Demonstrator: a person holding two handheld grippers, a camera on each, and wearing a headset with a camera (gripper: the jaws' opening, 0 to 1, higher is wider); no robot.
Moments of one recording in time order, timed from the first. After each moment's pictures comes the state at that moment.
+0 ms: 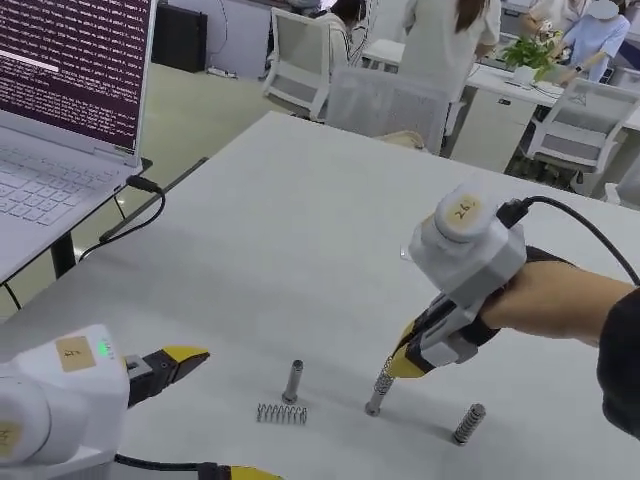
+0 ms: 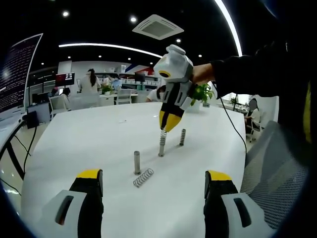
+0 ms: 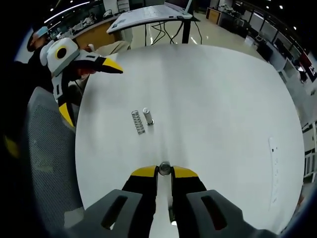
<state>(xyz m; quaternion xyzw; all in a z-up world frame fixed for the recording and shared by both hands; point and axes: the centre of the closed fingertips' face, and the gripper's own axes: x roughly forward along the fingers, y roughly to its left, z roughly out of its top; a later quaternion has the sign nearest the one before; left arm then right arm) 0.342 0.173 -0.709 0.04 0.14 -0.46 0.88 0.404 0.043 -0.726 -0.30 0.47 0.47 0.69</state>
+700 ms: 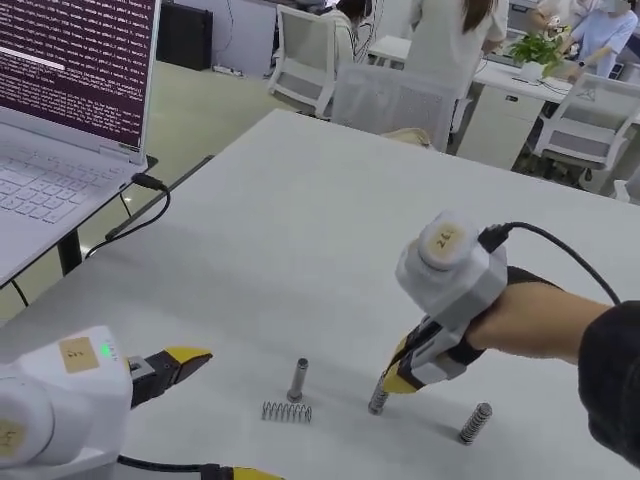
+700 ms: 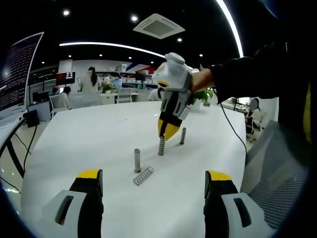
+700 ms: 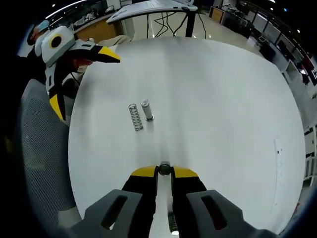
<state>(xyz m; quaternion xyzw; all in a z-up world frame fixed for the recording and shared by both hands) 0.341 0.174 -0.712 0.04 0.15 -0.45 0.88 0.405 0.046 -0.751 -0.32 0.47 0.47 0.68</state>
